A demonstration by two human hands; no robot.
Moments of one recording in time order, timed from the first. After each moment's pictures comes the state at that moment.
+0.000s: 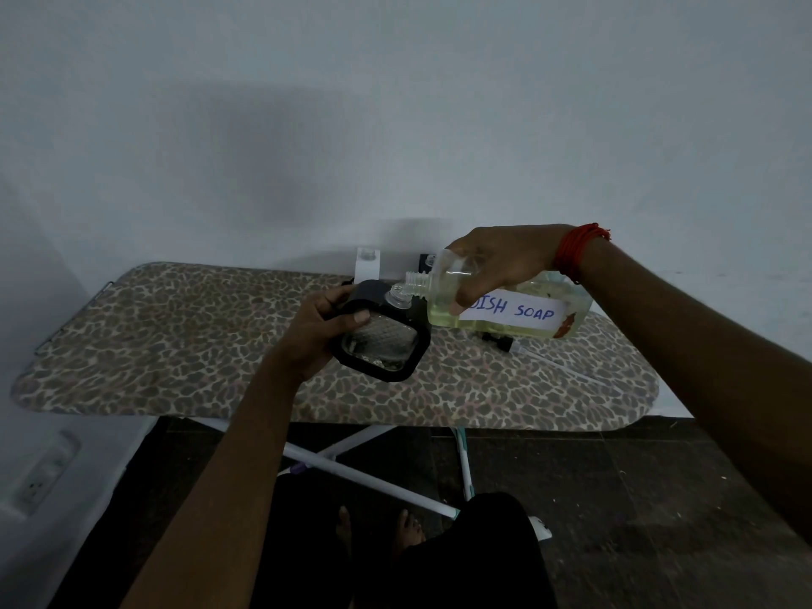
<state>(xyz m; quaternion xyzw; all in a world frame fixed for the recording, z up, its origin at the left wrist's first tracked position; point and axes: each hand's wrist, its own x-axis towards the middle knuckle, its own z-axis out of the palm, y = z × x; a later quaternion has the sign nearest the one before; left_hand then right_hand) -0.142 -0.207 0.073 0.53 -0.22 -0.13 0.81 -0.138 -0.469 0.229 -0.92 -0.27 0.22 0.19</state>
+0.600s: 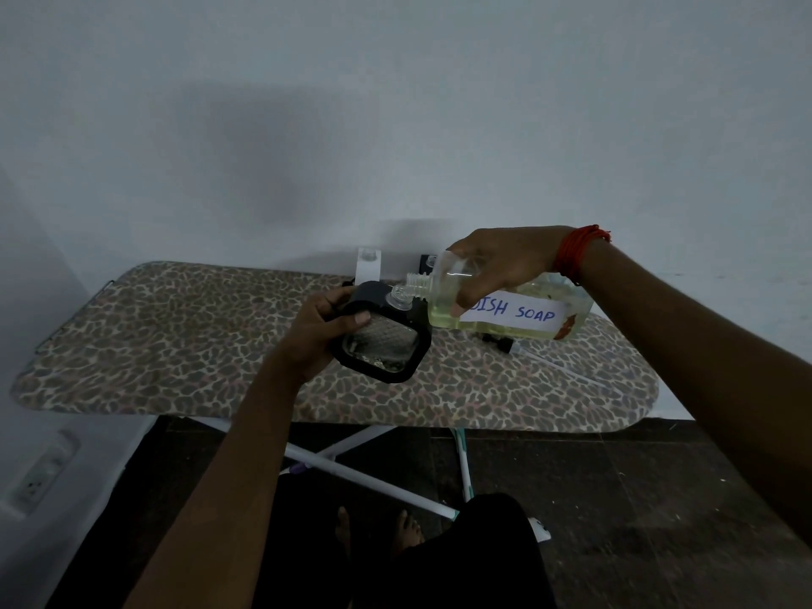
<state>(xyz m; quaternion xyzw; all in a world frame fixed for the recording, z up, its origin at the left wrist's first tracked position) -0.145 -0.209 0.074 0.53 -0.22 -0.12 0.81 -0.136 -0.468 0.229 -0.92 -0.26 0.21 0.18</state>
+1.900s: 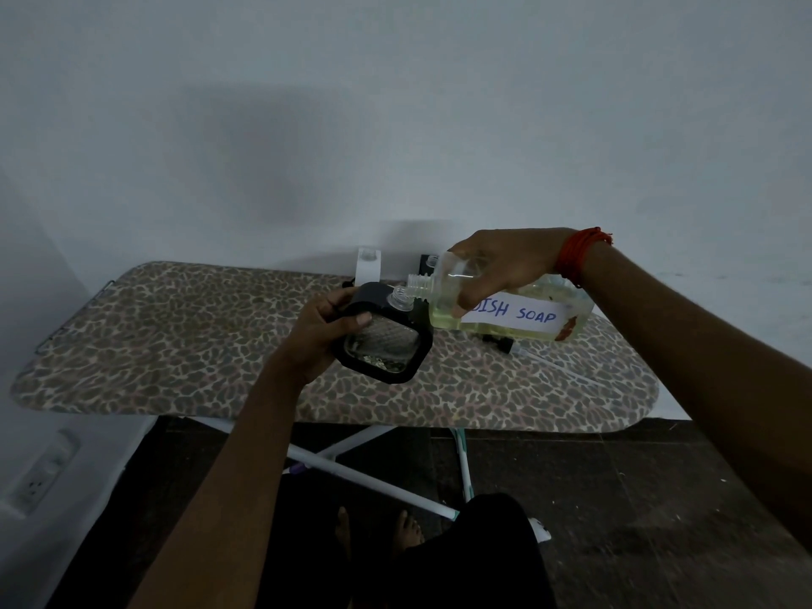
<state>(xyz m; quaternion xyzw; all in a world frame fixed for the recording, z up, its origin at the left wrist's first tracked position) -0.139 -0.208 0.064 0.54 -0.20 -0.12 0.81 -0.141 -0.468 0.231 -0.93 -0.25 0.20 0.18</state>
